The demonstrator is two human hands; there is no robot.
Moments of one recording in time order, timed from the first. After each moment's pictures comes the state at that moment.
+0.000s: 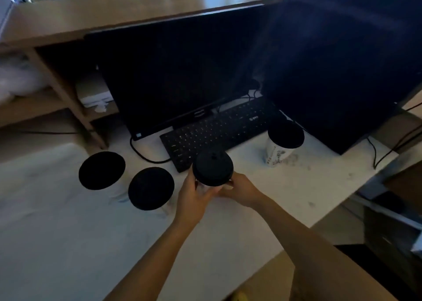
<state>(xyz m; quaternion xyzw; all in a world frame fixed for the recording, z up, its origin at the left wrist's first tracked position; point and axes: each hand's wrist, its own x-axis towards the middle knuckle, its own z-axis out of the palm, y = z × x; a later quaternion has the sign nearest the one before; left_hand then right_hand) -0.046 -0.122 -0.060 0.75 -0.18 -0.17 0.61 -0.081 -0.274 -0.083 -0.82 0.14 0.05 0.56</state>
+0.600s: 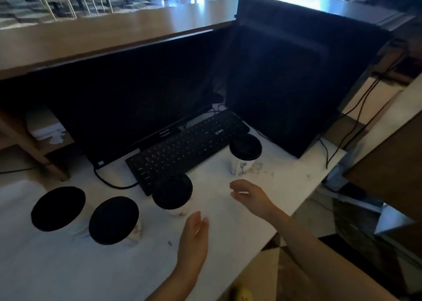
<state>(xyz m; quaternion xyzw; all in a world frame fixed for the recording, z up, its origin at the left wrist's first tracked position) -0.118 -0.155 -0.043 0.79 -0.04 -0.31 0.53 -0.148 -0.351 -0.067 -0.83 0.27 -0.01 0.49</state>
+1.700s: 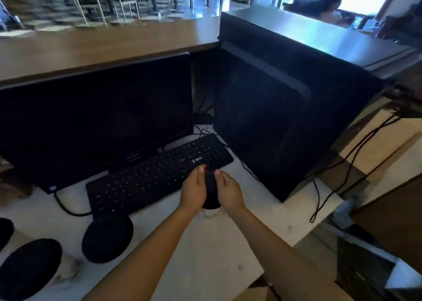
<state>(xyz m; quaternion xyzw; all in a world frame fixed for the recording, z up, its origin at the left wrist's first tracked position) -0.018 -0.378 -0.028 0.81 -0.13 -0.16 0.54 -0.071 -0.456 -0.023 -0.76 0.32 -0.10 0.56</state>
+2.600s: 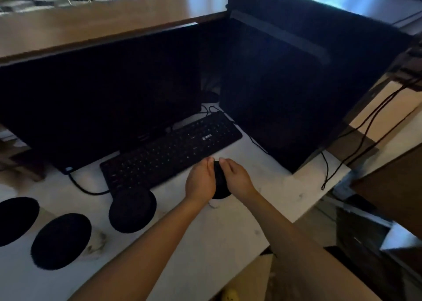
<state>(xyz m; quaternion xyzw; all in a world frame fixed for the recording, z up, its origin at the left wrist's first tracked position) -0.033 -0.335 -0.027 0.87 -0.17 -0.14 0.44 -0.085 -0.419 -0.029 -0.77 0.31 -0.09 0.55</state>
